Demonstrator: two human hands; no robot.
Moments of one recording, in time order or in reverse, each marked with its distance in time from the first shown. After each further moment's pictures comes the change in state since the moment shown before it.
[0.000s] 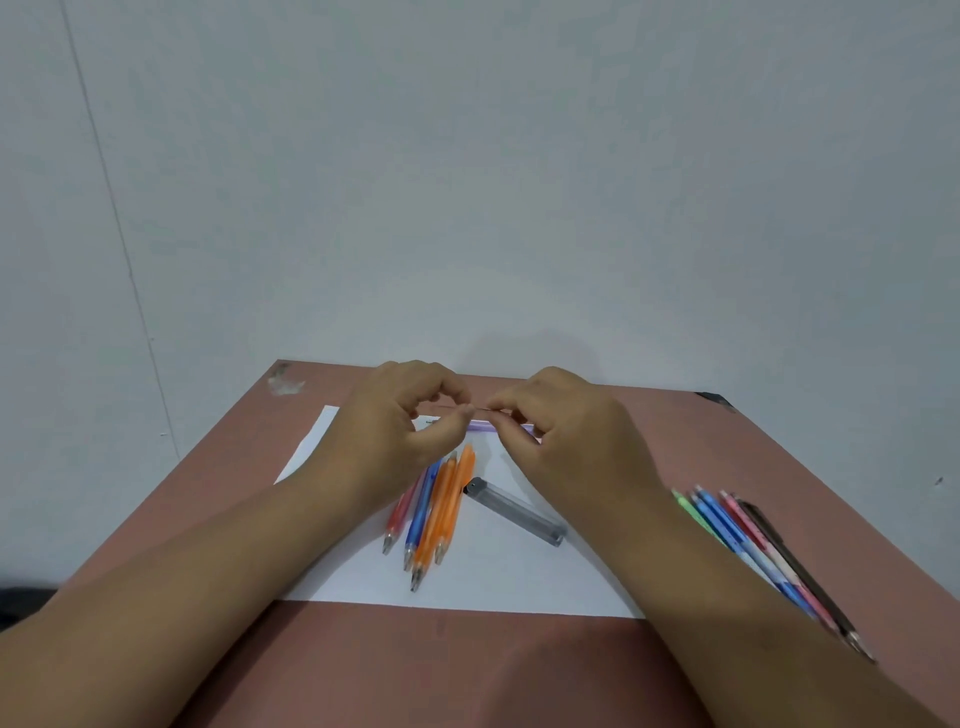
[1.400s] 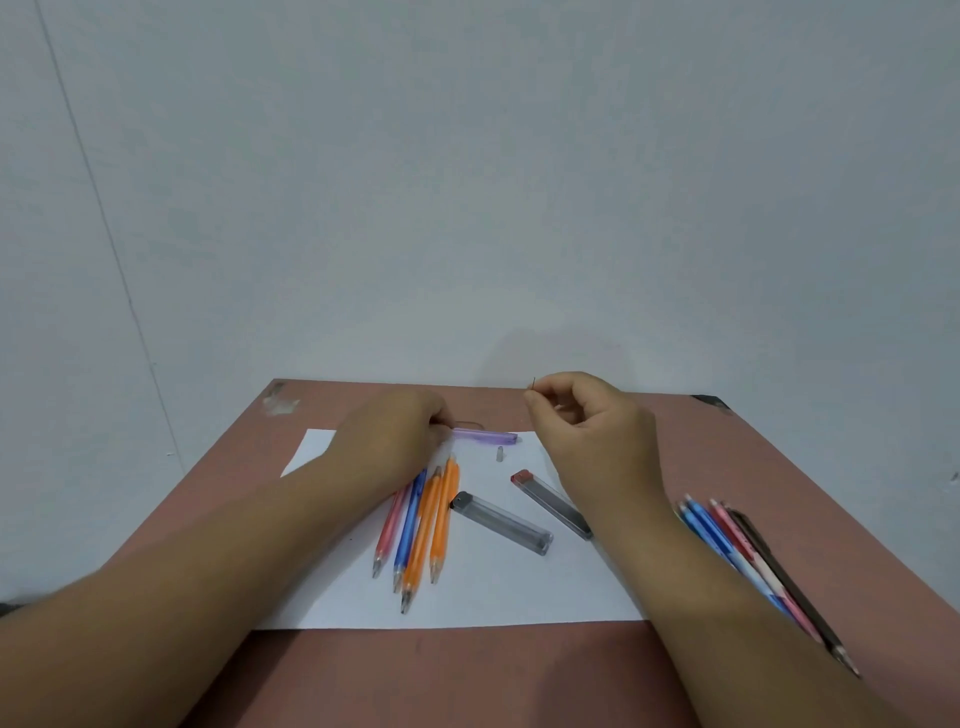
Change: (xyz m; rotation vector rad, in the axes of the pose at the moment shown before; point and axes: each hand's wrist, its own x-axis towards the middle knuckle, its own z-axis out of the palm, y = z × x) left_hand 0.043 -0.021 0.029 0.415 -0.300 -0.329; right_hand -0.001 0.017 -0.011 0.439 0.175 0.524
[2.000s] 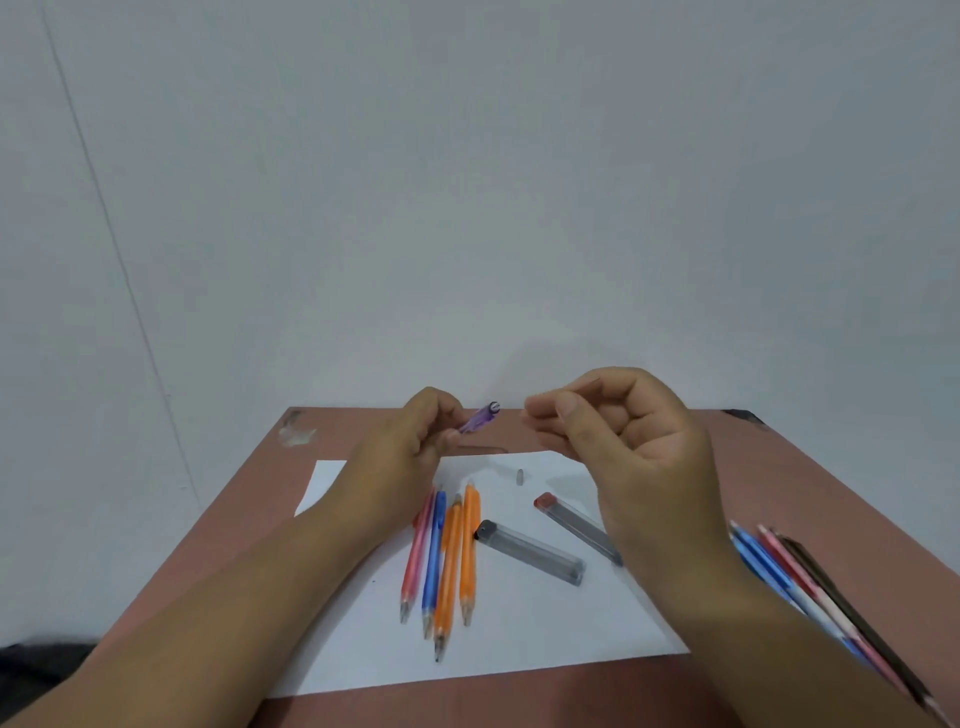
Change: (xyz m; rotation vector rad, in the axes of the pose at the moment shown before) left_hand -0.015 -0.018 -0.008 -0.422 0.122 0.140; right_hand -0.014 -0.048 -0.010 0.559 -0.079 0.141
